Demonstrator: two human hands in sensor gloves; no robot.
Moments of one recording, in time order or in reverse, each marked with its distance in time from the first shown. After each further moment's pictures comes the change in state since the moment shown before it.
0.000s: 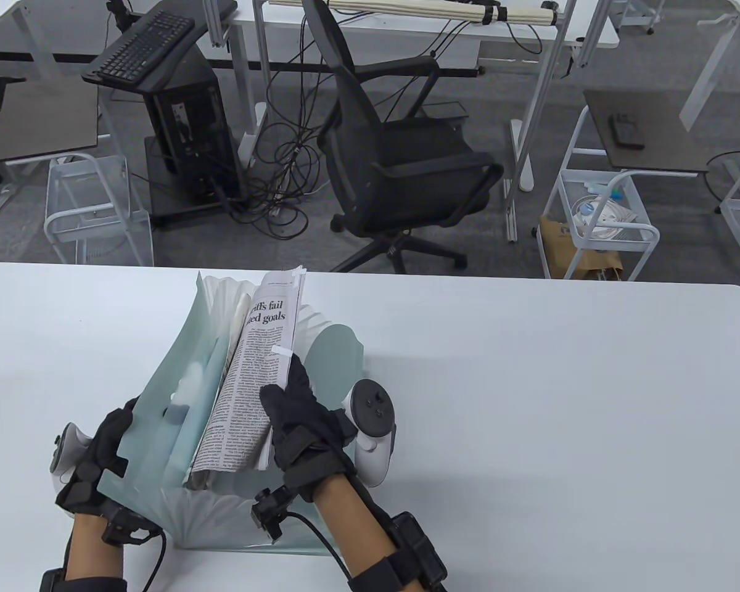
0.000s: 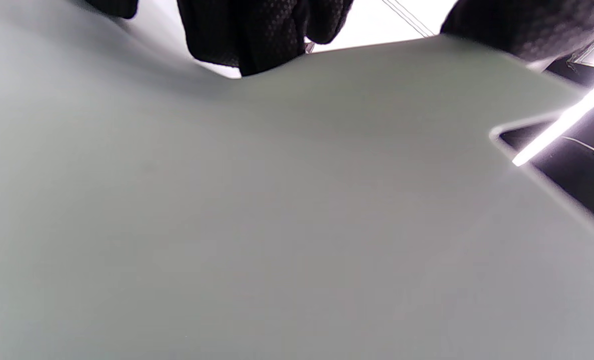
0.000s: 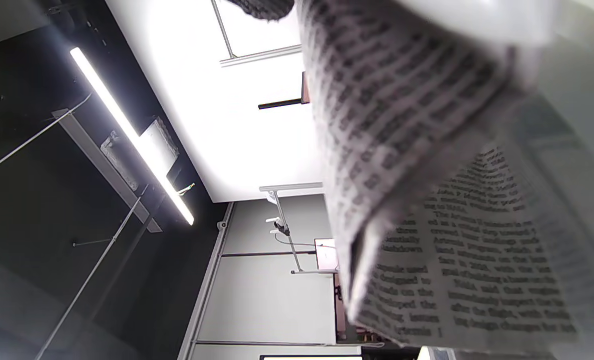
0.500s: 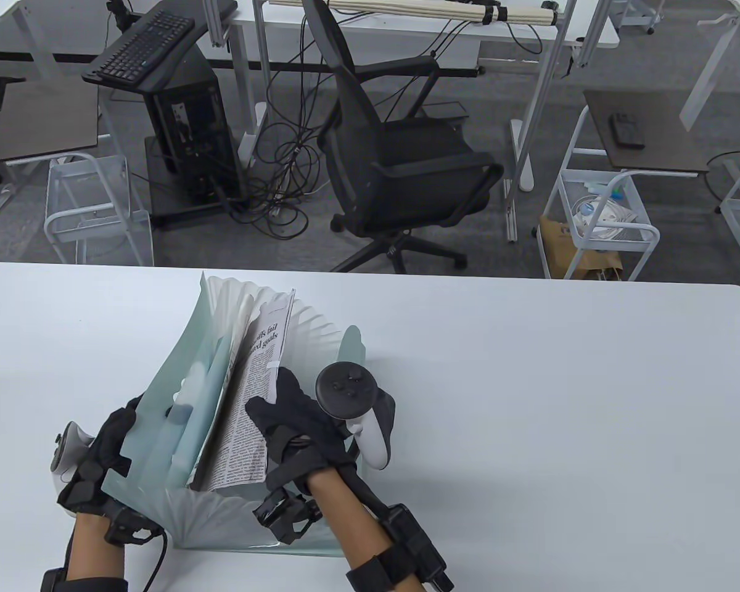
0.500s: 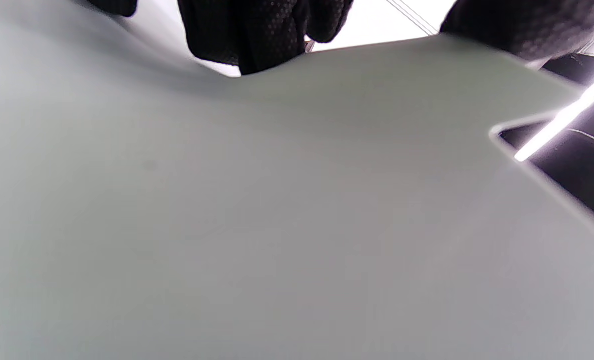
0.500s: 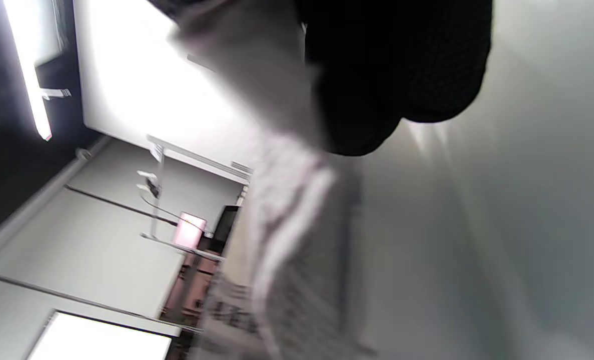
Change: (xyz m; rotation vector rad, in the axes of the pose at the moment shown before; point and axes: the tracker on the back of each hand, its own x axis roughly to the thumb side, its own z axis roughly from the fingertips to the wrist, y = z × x) left_hand 0.002 -0.002 0.000 0.001 0.002 -0.025; right_hand 0.029 0.007 -0.005 -0.040 0.213 0.662
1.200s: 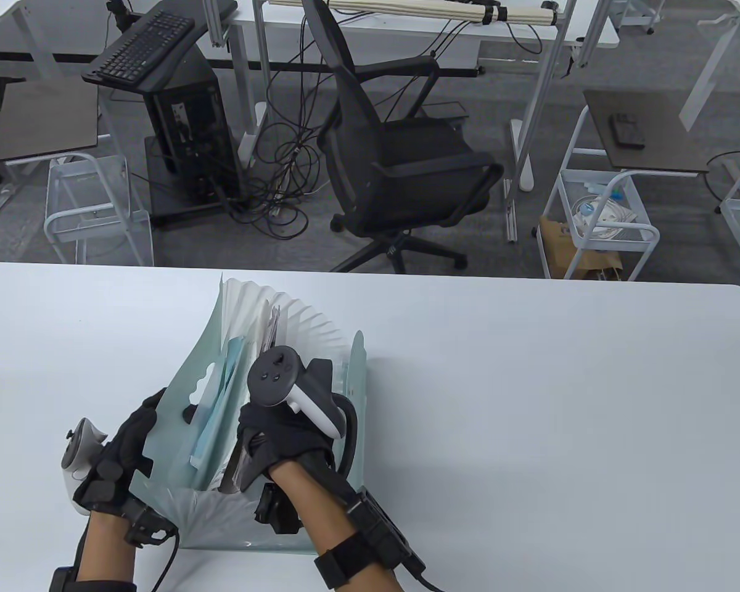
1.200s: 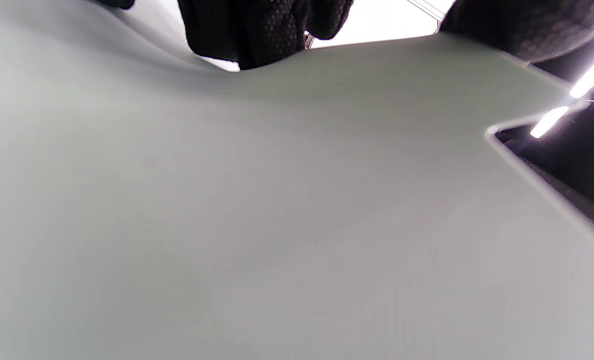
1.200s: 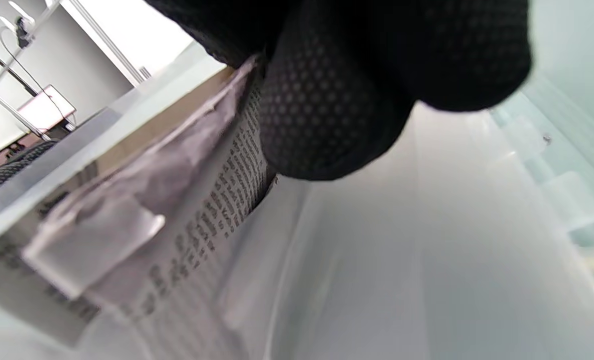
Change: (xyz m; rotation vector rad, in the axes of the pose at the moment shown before) left_hand -0.003 -0.016 -0.006 0.003 0.011 -0.085; right_hand 0.026 0.020 -0.023 0.086 0.189 0.539
